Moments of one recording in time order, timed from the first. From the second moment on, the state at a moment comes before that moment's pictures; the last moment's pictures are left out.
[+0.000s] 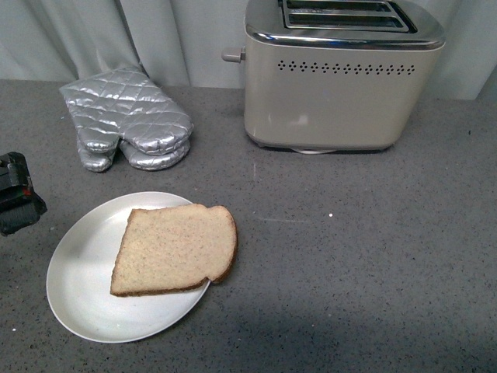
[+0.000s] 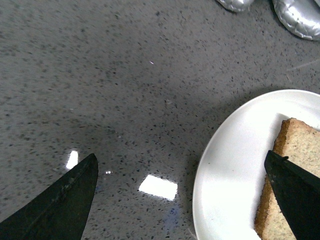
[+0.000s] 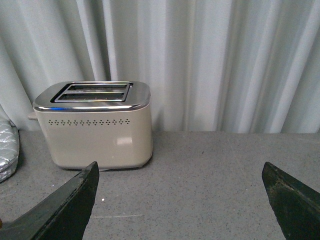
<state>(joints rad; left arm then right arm) 0.03 1.70 0.52 0.27 -0.02 -0.32 0.00 0.00 0.00 0.00 0.00 0.00</state>
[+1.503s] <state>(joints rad) -0.05 1.89 0.66 0.14 0.15 -0.37 0.00 0.00 0.00 0.00 0.00 0.00</state>
